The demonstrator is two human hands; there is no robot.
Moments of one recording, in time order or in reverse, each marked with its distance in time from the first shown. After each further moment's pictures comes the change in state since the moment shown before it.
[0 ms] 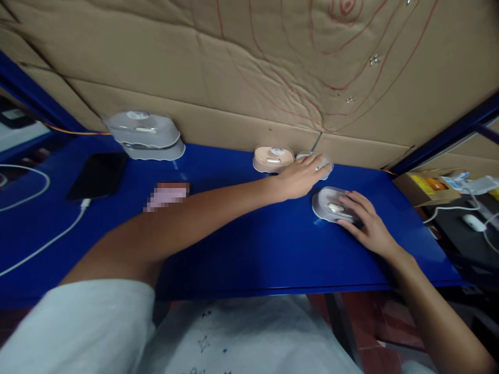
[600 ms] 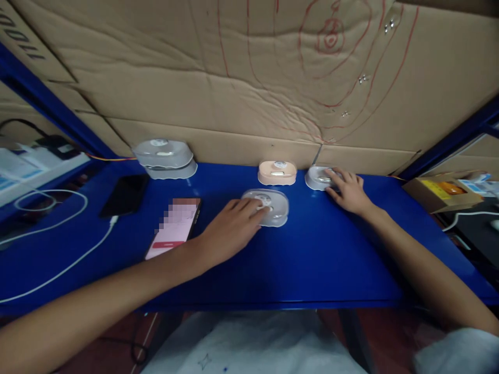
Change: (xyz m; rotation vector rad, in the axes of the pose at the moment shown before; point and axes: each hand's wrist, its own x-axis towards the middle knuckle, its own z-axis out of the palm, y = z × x) left_hand -0.174 0.022 -0.061 0.299 -0.088 -0.163; right_hand 0.117 0.051 0.037 -0.293 0.006 0.062
